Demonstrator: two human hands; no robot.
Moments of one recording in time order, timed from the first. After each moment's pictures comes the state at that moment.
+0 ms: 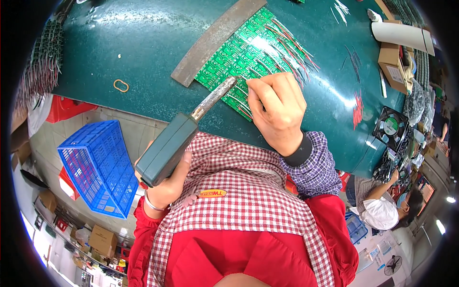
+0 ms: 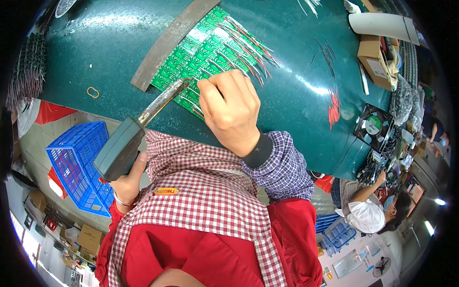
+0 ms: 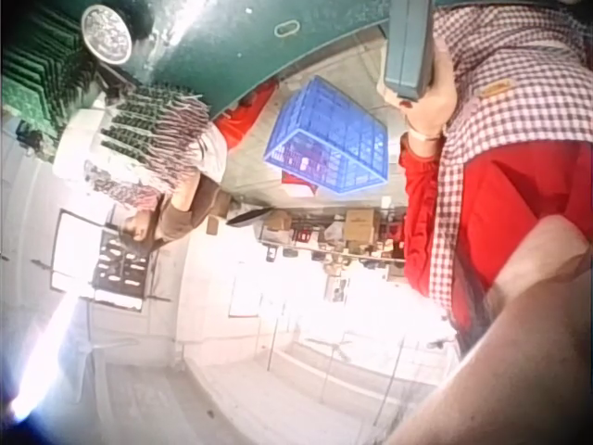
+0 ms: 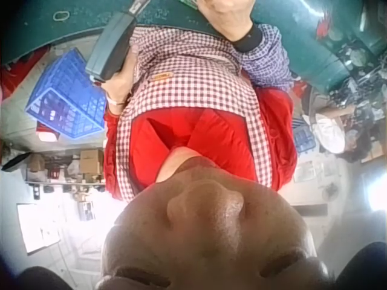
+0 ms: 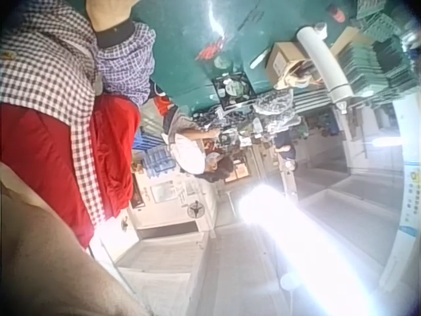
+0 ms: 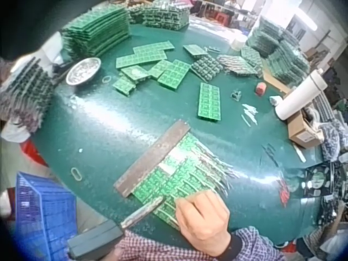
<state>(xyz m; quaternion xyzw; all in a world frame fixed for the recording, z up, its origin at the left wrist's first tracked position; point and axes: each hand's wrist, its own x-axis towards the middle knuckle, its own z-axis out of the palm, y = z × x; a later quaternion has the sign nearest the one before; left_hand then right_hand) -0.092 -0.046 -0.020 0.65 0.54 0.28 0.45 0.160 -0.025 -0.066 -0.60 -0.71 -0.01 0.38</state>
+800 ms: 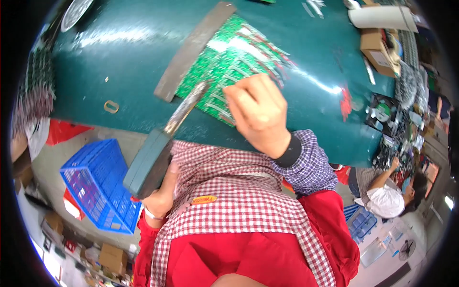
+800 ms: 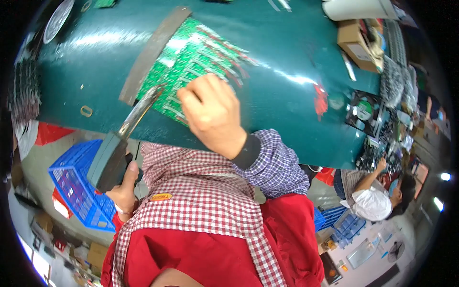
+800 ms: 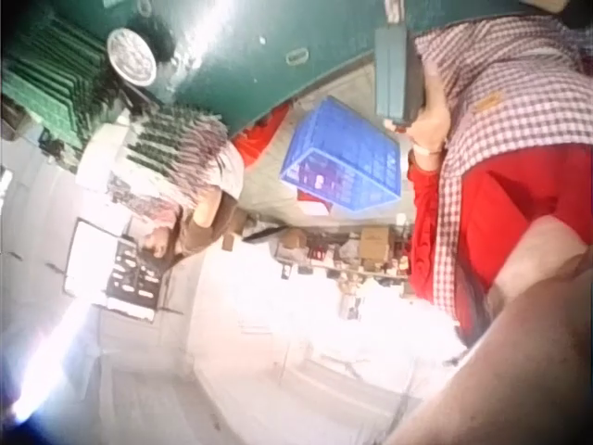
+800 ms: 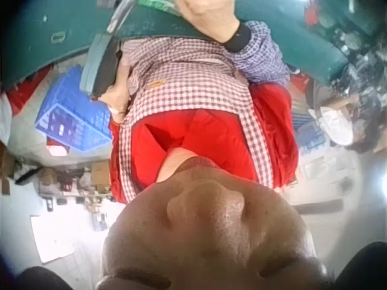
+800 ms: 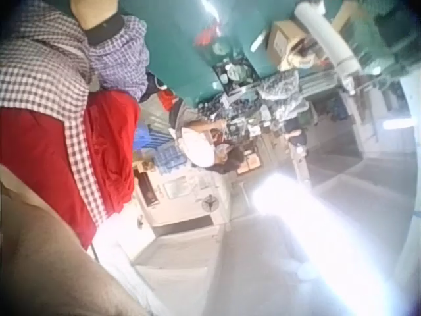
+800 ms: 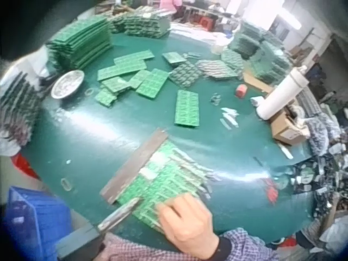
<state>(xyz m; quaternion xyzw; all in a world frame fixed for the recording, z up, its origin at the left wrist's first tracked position) -0.089 -0.049 -0.020 0.61 0.55 0.32 0.47 0.168 -0.028 -0.055 -0.61 -0.71 0.01 0.35</state>
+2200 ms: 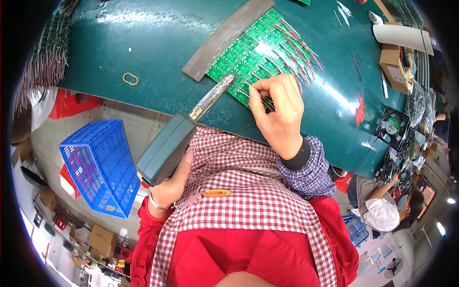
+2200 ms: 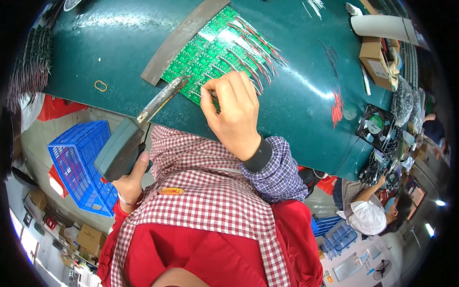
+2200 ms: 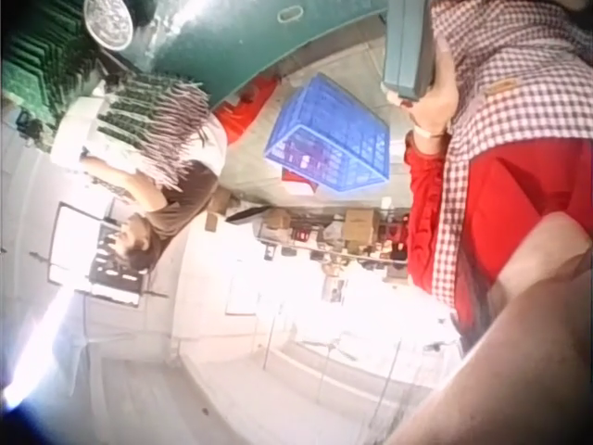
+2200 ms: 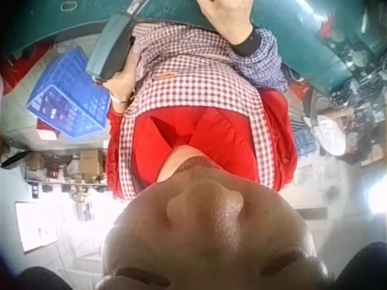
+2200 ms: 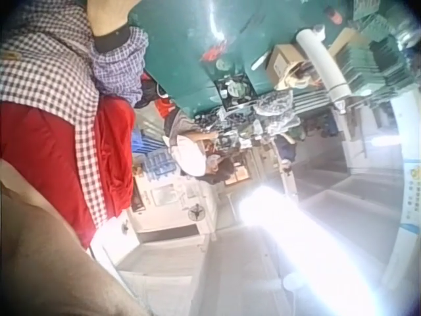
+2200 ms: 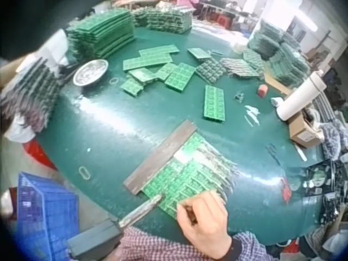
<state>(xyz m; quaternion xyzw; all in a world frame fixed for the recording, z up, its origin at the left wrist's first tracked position) -0.105 -0.060 -0.024 0.62 0.56 0.33 0.45 0.144 -0.035 -0.061 -0.64 -0.65 0.10 0.40</state>
